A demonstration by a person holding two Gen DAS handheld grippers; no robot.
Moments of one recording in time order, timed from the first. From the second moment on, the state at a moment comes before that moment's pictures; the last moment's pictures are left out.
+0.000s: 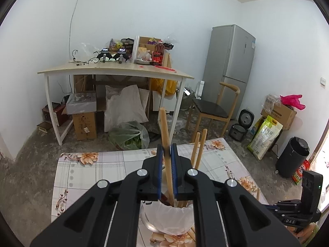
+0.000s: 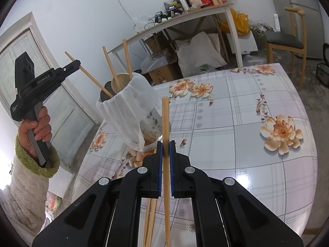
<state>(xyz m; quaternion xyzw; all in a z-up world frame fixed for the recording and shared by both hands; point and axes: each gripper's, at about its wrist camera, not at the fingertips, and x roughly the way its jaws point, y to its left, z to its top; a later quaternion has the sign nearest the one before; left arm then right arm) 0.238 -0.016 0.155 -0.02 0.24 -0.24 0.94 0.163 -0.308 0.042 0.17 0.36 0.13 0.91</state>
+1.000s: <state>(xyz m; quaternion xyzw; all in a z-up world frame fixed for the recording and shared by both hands) 0.242 -0.080 0.192 0.19 0.25 -0.21 0.93 0.164 -0.307 0.035 0.18 0.37 0.14 0.90</state>
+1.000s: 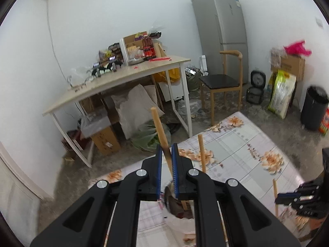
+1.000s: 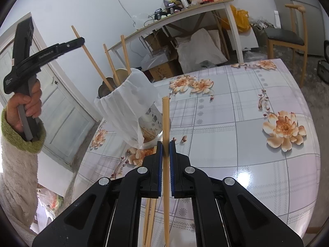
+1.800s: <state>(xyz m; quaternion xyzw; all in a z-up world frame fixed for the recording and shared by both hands) 0.237 -0.066 0.218 0.12 0.26 -0.28 0.92 0.165 -0.304 0.032 0.19 0.37 0.15 0.90</state>
